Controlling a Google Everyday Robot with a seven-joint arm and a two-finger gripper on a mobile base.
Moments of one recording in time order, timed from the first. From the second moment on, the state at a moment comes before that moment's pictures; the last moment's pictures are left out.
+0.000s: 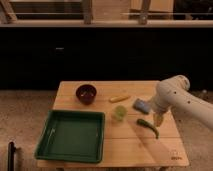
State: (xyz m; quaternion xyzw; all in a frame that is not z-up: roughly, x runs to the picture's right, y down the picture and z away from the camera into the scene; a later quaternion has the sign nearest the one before) arm 0.269 0.136 0.776 -0.27 -0.03 -0.01 0.96
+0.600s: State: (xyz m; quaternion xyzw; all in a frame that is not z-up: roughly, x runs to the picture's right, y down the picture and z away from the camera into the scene) arm 0.281 0.171 0.808 -0.28 0.02 0.19 0.94
